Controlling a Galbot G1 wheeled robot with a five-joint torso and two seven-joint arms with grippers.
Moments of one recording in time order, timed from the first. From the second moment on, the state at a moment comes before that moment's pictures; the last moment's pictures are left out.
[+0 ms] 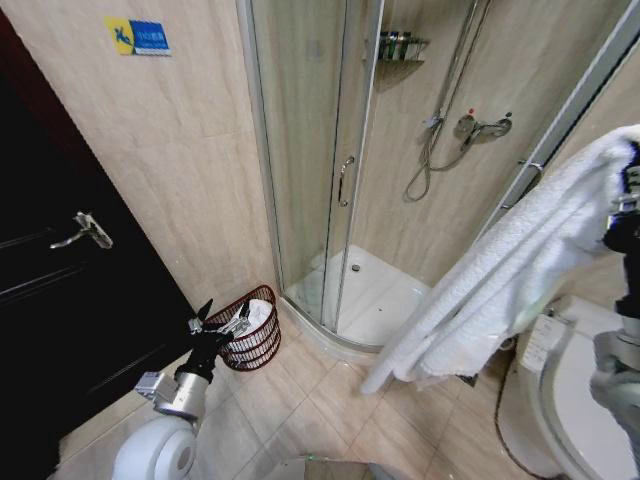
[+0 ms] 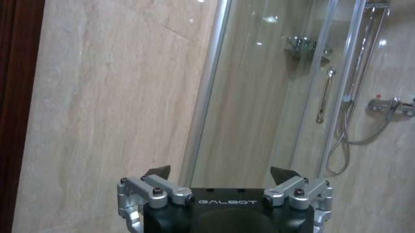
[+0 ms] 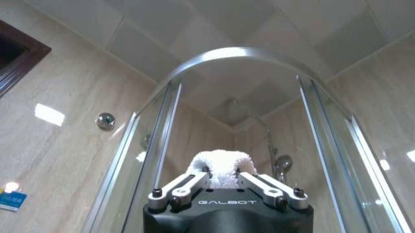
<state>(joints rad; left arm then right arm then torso) 1.79 -1.36 -0.68 -2.38 -0.46 0.07 0.01 -1.44 1.05 1.18 2.50 0.83 0.13 -0.05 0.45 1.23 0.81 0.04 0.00</state>
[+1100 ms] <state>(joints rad) 1.79 -1.36 -0.68 -2.38 -0.46 0.07 0.01 -1.42 1.04 1.17 2.50 0.84 0.14 -0.05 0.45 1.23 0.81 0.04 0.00</state>
